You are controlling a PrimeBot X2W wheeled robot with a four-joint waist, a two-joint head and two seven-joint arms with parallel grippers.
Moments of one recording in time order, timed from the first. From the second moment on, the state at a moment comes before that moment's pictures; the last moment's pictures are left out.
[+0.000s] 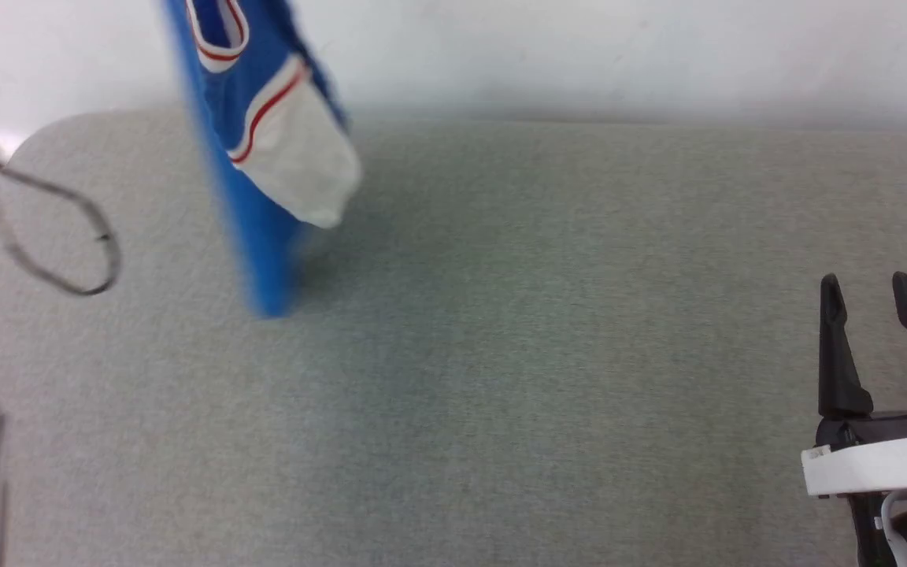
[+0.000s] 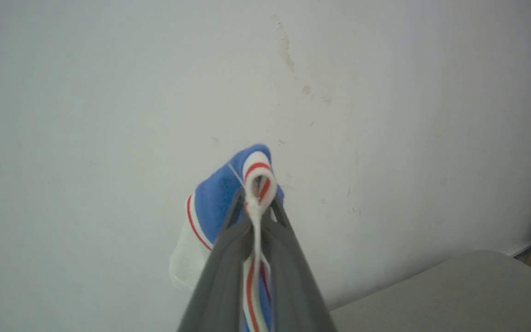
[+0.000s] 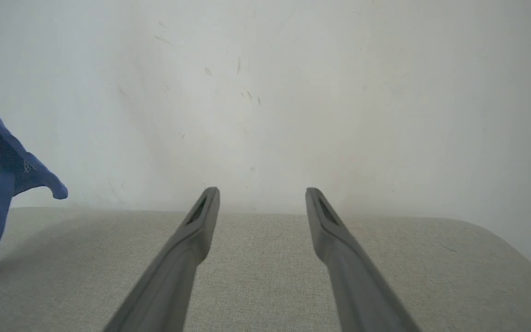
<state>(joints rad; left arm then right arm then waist) -1.24 0.46 -0.28 0.09 -0.64 -0.03 0.66 0.00 -0.05 -0.15 -0.16 0.13 0.13 -0.14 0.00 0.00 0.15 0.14</state>
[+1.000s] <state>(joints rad) -0.63 0.17 -0.69 -0.05 -0.67 0.12 0.56 0.00 -0.05 -0.23 -0.14 0.17 0.13 -0.19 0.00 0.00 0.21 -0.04</state>
